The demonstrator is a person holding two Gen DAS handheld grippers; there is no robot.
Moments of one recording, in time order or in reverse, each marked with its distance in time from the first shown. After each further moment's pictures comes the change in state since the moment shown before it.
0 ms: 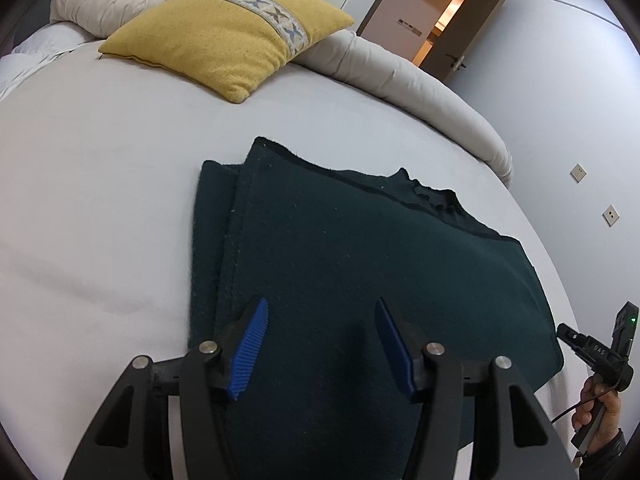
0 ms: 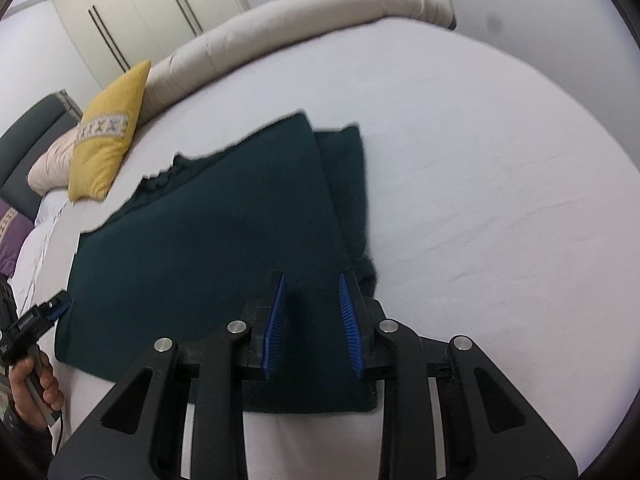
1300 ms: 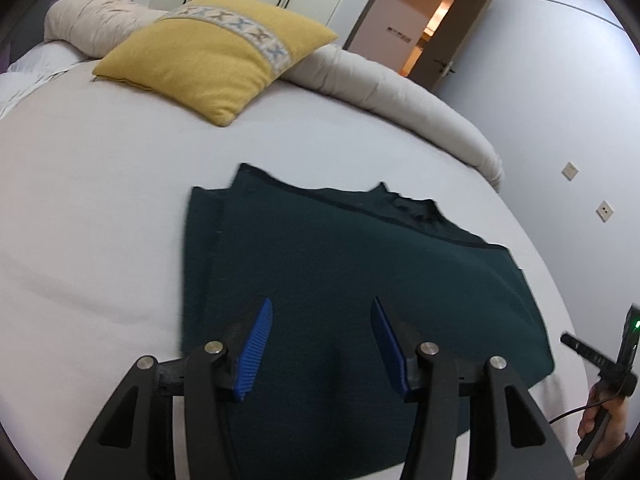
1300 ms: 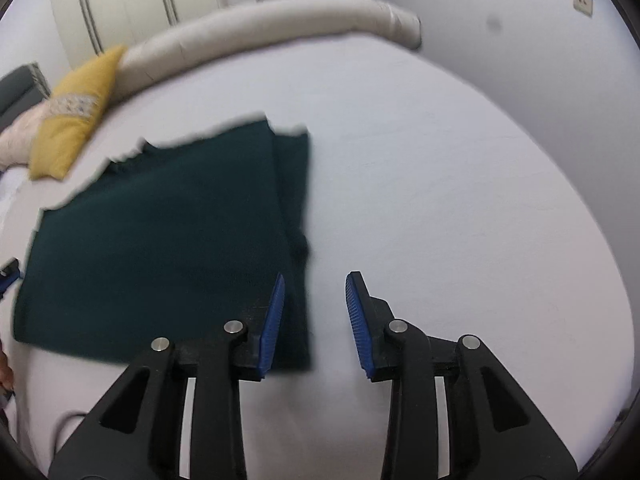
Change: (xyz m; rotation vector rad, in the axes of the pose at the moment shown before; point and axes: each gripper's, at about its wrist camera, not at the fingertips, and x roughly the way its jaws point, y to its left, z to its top) left arm -0.019 -0.021 0.002 0.040 -0.043 -0.027; right arm -0.040 0.005 -0.014 -0.088 -0.018 -0.187
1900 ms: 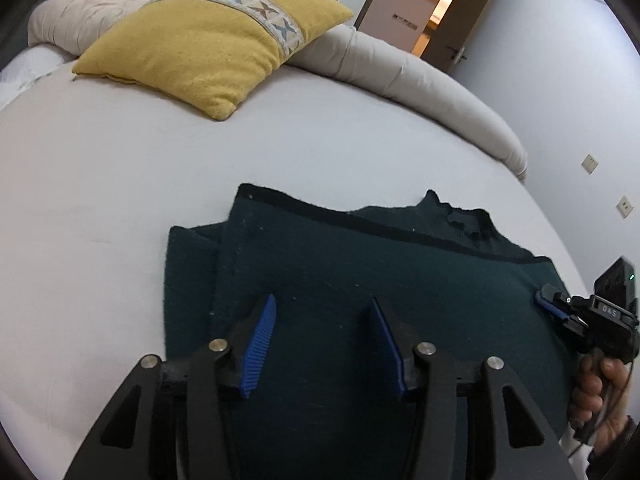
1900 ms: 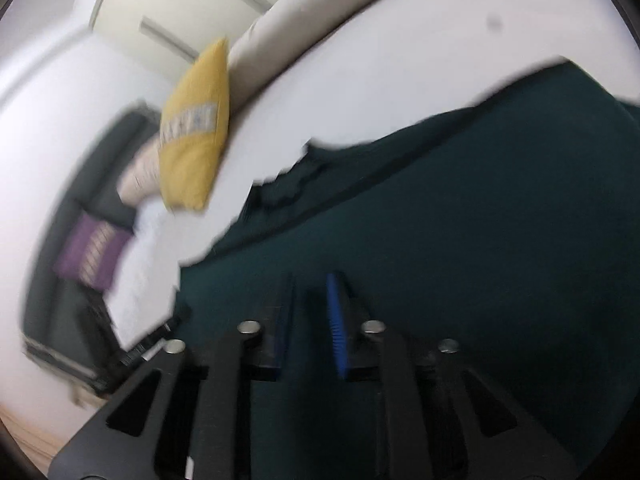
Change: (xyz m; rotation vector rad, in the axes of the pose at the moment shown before) left arm 0.073 0.035 0.039 0.018 0.037 0.047; right arm 0.159 0.087 0.062 0.233 0.134 0.694
